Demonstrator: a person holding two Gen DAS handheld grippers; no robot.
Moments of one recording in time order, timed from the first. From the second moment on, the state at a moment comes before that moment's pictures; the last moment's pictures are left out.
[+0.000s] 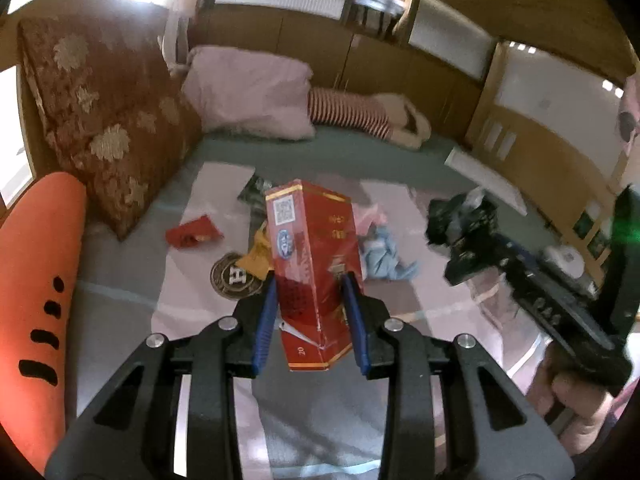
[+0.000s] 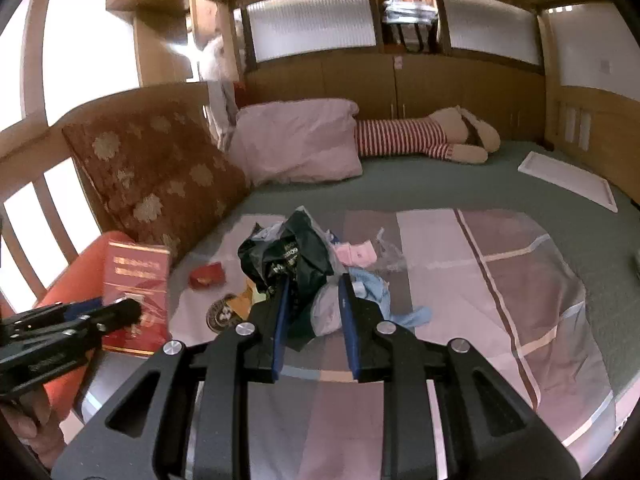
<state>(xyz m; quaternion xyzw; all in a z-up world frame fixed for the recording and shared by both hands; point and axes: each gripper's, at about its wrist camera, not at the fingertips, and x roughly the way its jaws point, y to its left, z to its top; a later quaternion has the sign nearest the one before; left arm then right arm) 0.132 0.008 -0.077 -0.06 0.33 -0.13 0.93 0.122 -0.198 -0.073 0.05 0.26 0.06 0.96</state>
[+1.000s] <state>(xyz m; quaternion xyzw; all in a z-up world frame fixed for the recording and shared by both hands) 0.134 0.011 -0.091 -0.05 0.35 -0.11 0.93 0.123 -0.185 -0.077 0.02 0.27 0.07 0.96</state>
